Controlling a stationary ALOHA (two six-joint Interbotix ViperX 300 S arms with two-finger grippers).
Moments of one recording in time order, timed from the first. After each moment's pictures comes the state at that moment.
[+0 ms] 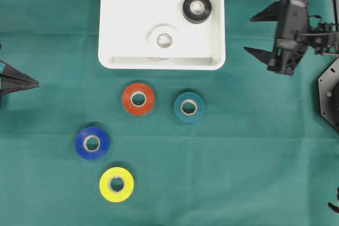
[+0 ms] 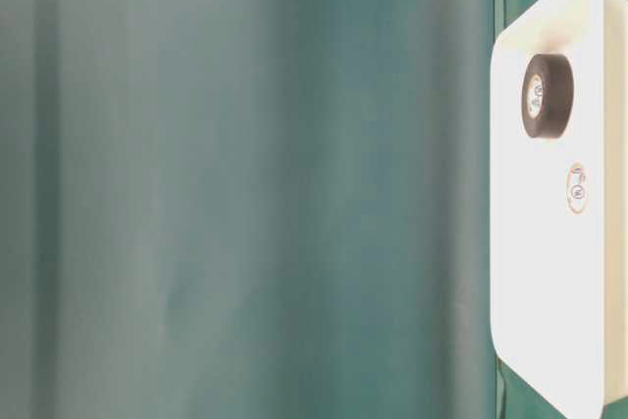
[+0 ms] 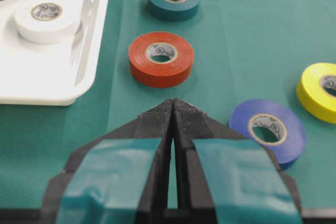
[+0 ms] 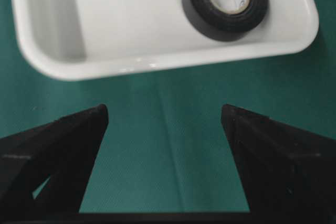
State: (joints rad) left arm -0.04 -1.33 1.49 -0.02 0.05 -0.04; right arm -0.40 -0.52 1.17 -0.54 0.02 0.41
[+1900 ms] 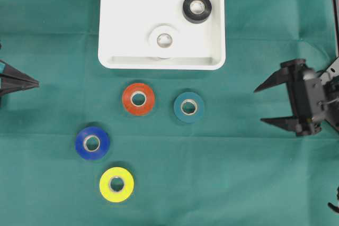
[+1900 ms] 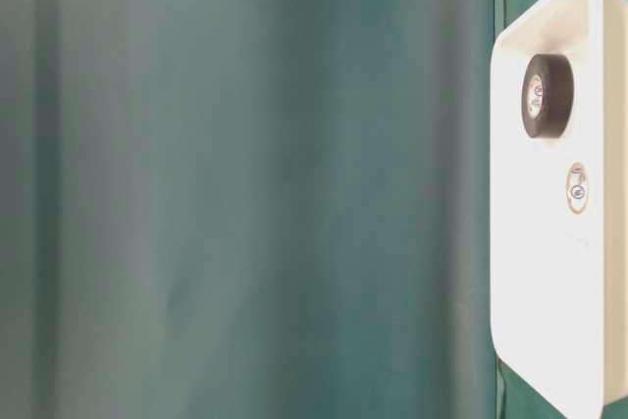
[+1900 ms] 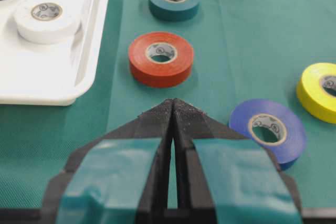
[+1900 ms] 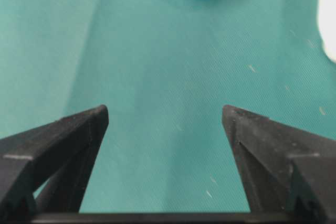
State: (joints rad) left arm -0.04 -1.33 1.49 -0.02 0.05 -0.04; right arm 0.14 -0.57 1.29 -0.54 -0.02 0.56
